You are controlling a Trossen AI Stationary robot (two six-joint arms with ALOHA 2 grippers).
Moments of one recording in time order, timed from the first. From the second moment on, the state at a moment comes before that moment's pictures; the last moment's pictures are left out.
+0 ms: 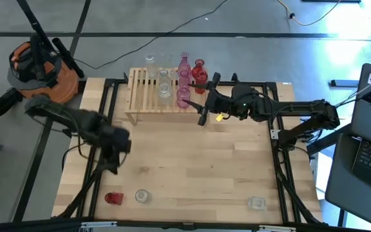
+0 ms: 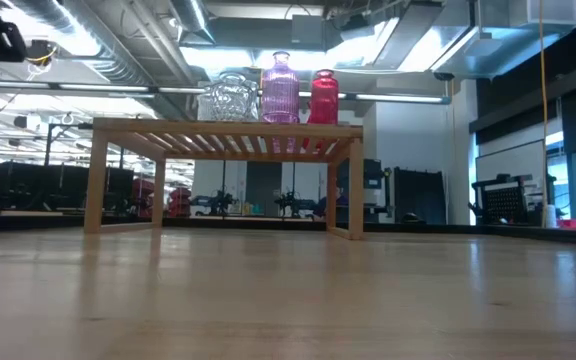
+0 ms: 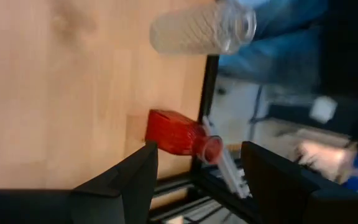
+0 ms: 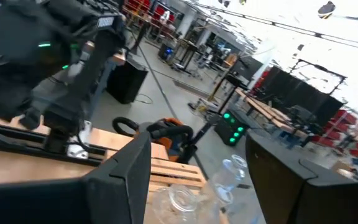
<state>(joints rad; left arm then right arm) -0.29 0.94 0.89 -1.03 0.57 -0.67 -0.01 1.44 1.36 0.10 0.30 -0.50</state>
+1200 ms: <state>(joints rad) -0.89 1.61 0.89 -0.36 -0.27 -1.13 -0.01 1.44 1.36 -0.03 -0.08 -0.21</state>
